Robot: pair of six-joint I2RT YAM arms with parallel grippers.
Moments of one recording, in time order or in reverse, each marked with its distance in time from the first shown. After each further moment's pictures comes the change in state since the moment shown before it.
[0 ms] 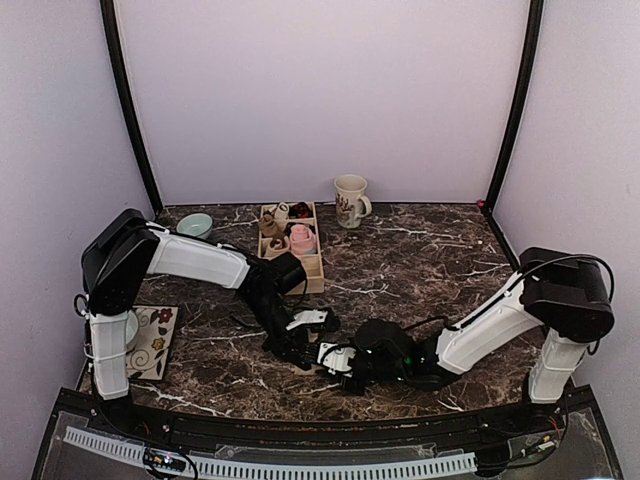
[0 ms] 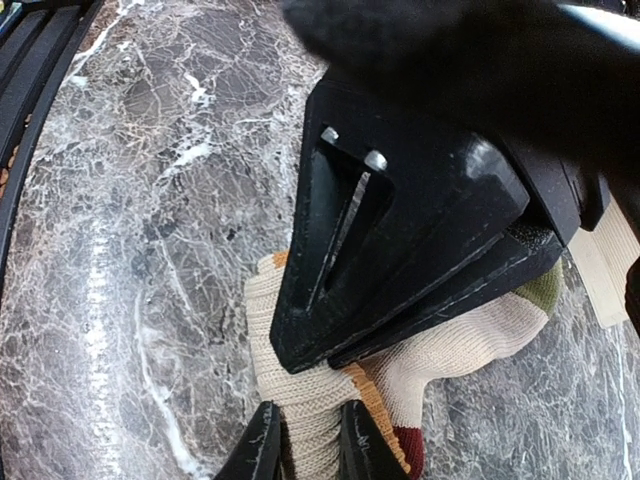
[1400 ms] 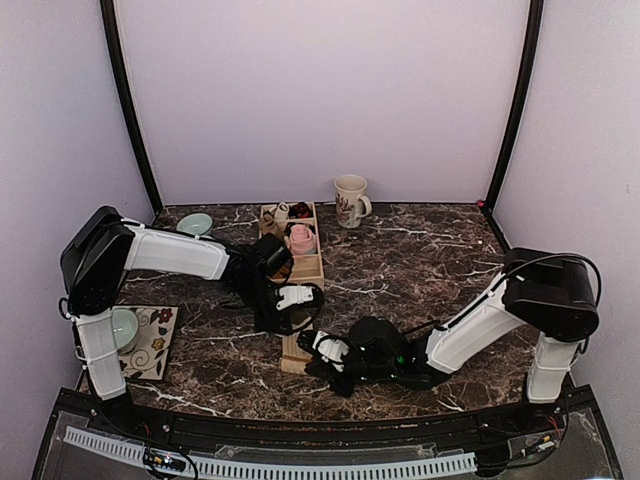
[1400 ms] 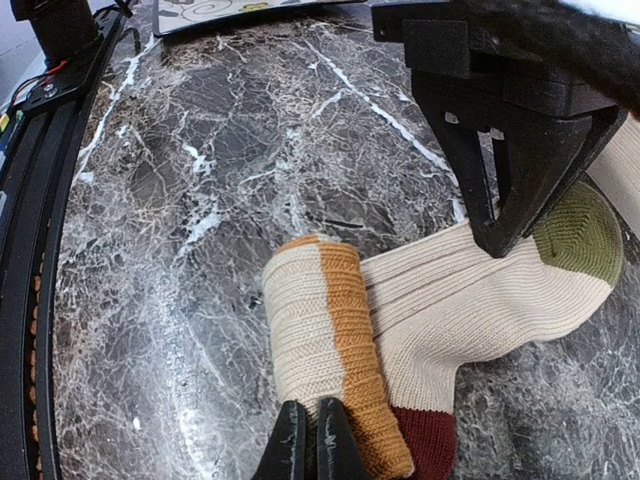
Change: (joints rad) left arm 0.073 -0.123 -0.071 0.171 -0.500 -0.171; right arm -0.016 0.079 0.041 0.068 -0.118 0.262
